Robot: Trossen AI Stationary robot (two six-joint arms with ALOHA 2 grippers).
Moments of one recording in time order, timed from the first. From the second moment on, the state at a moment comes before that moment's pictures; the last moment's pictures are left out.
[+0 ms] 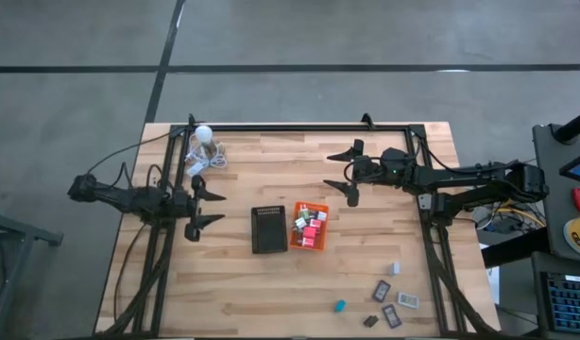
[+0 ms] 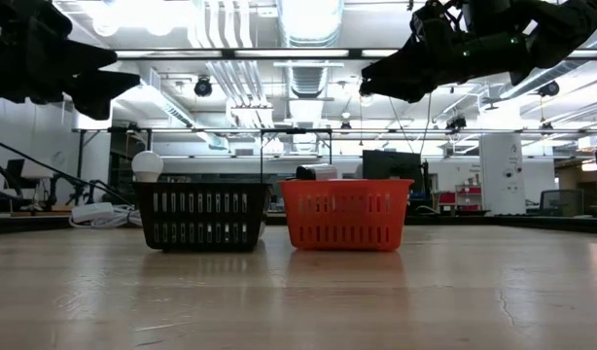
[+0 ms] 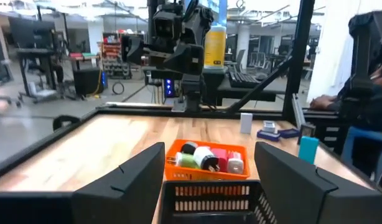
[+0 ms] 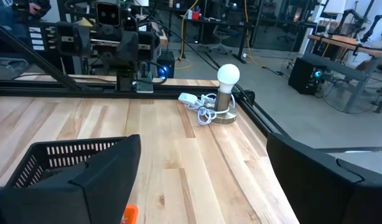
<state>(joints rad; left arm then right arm) -0.28 0.02 0.01 0.05 -0.29 -0.02 -0.25 1.15 0.48 0.55 -0.07 -0.09</state>
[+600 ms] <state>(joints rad) -0.28 0.02 0.01 0.05 -0.29 -0.06 -0.25 1.15 0.48 0.55 -0.07 -0.09</state>
